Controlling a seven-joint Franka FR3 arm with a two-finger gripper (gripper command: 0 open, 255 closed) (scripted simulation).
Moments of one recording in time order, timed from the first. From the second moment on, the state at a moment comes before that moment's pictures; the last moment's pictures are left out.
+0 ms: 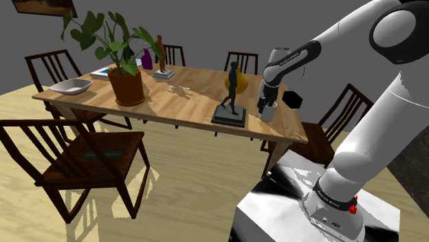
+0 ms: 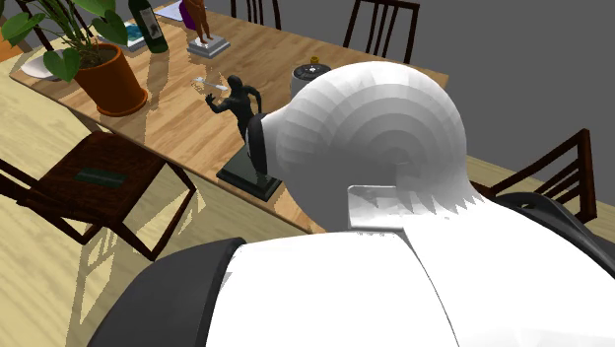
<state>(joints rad) -0.11 -0.09 -0.34 -2.41 -0.09 2.38 -0.32</state>
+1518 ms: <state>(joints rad) -0.11 -0.15 -0.33 -2.36 -0.11 2.27 -0.31</state>
